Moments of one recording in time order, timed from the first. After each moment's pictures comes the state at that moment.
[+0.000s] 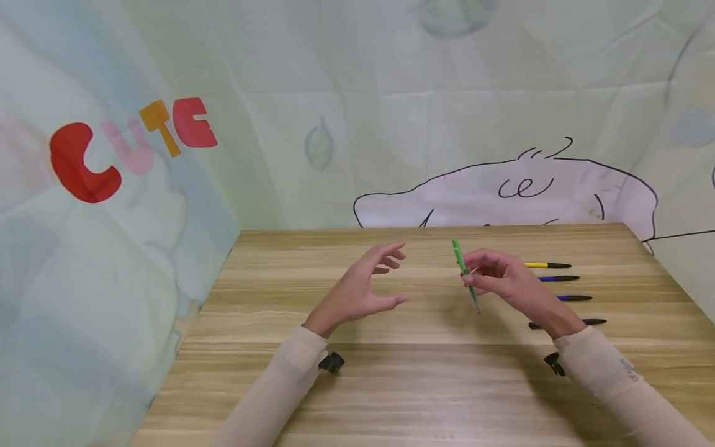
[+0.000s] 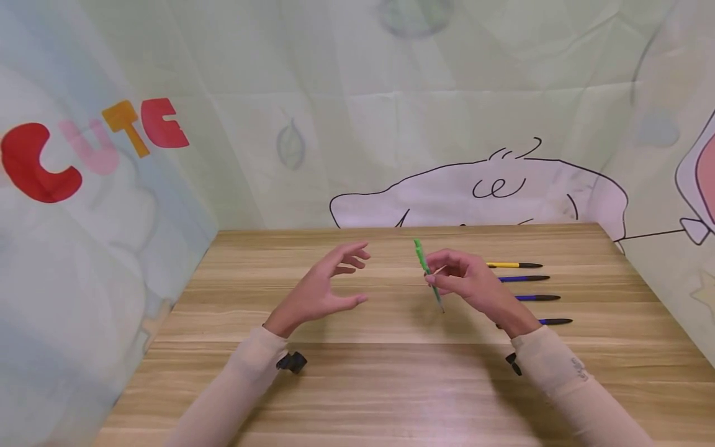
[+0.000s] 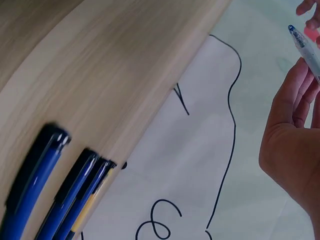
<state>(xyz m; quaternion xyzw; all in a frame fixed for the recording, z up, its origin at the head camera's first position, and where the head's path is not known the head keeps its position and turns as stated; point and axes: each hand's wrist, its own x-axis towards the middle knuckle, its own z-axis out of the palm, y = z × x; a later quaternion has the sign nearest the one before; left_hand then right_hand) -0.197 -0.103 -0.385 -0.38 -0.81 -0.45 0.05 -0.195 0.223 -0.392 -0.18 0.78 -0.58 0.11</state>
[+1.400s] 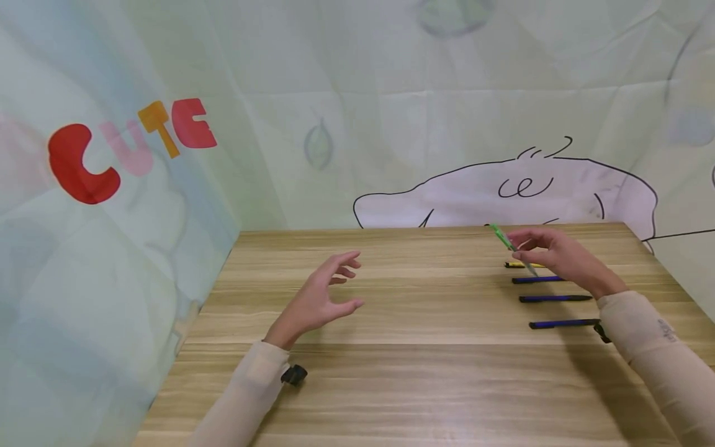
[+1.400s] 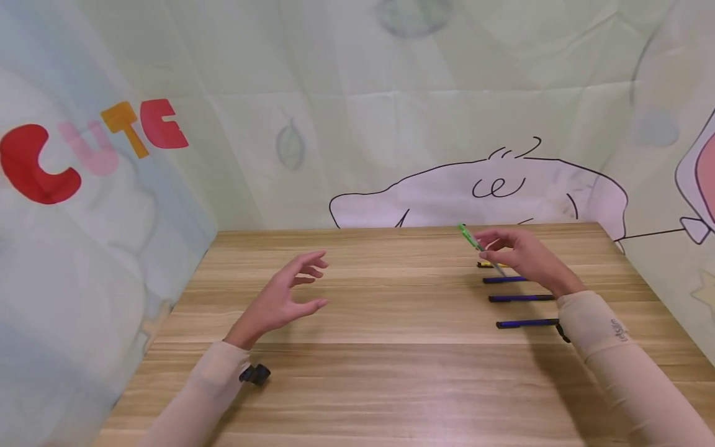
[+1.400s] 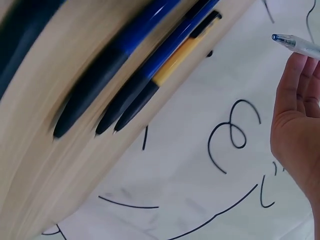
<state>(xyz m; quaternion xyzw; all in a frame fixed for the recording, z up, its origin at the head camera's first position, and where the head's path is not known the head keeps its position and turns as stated) -0.189 -0.171 -0.403 -0.31 -0.84 -0.44 0.04 -0.245 0.318 -0.387 -0.17 0.89 -0.42 0.07</state>
